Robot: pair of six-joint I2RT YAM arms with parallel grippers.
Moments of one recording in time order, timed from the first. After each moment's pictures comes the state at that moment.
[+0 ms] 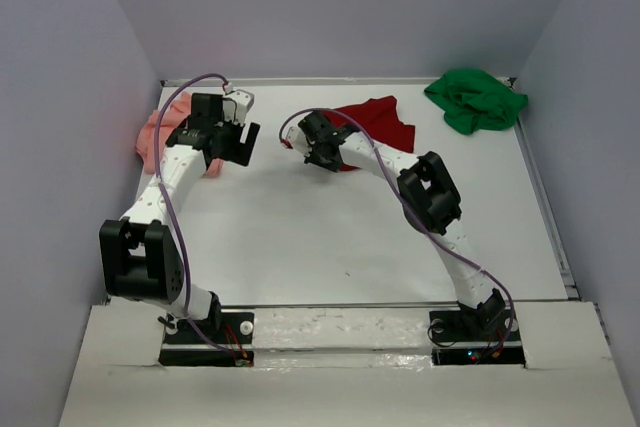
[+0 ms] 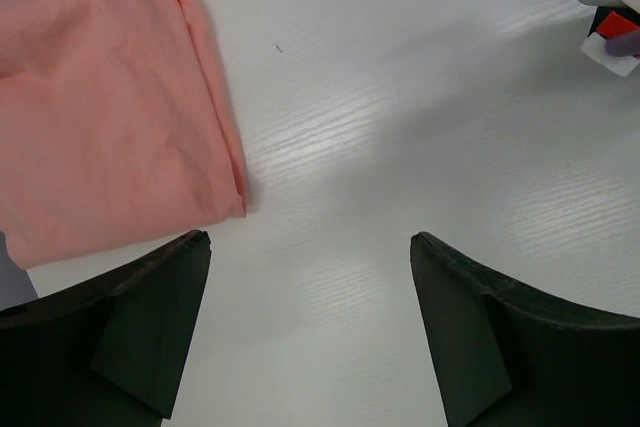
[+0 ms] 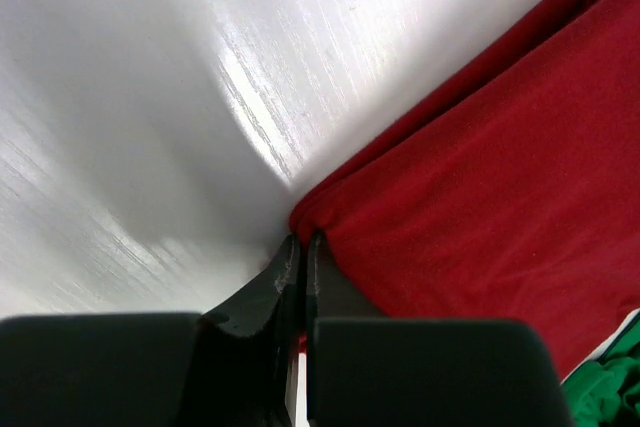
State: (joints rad) left arm -0.13 1.49 1.22 -0.53 0.05 0.25; right arm 0.71 2.38 2.00 -0.67 0.22 -0.57
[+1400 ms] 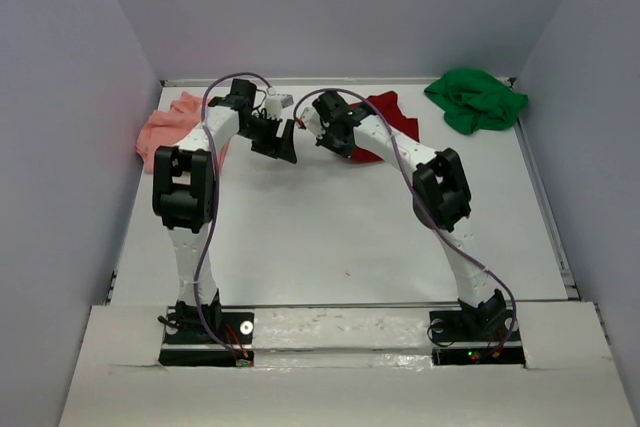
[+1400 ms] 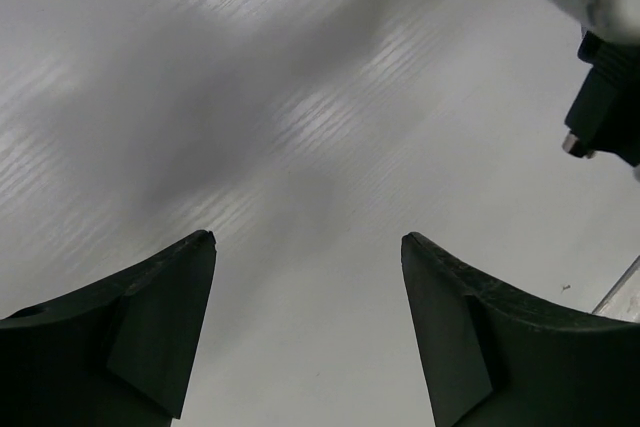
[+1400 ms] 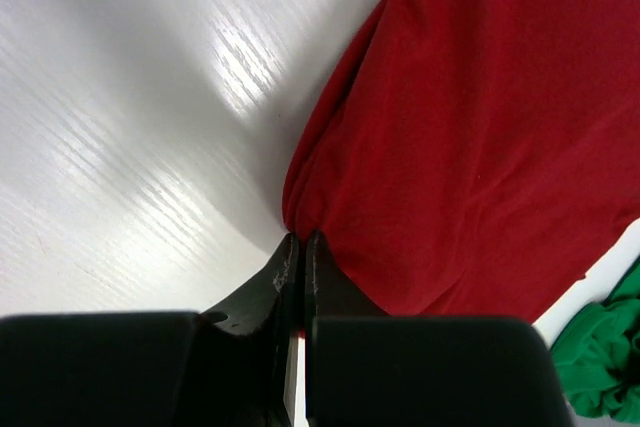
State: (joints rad) left arm -0.18 2.05 1.65 -0.75 0.62 0.20; right arm 0.65 2.34 2.11 -0.83 0.18 -0.51
